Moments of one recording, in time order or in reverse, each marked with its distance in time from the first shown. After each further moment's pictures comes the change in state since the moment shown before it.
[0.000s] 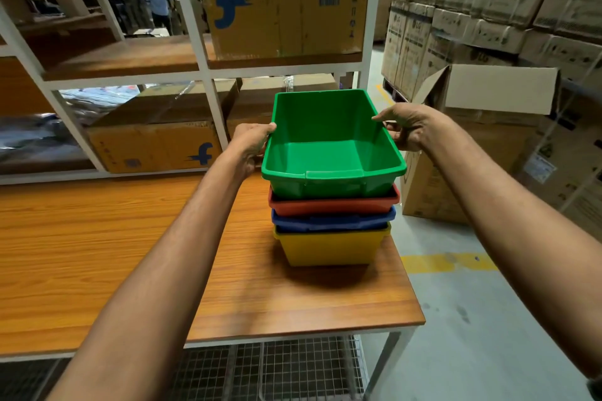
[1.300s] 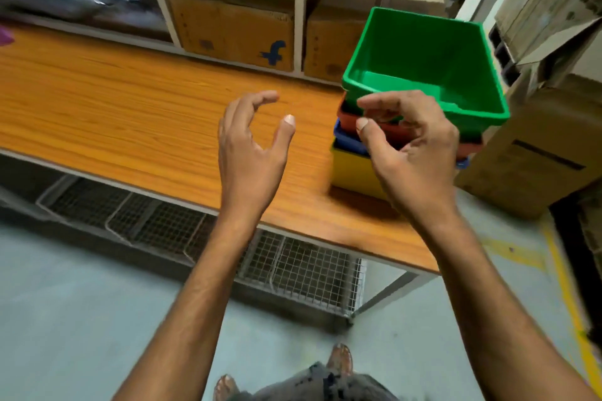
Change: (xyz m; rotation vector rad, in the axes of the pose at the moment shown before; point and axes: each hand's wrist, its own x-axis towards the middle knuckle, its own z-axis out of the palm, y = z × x) left_hand -0.212 -0.112 -0.062 0.334 0.573 0.536; right_hand -0.150 0.158 0.087 -0.532 0.001 -1.208
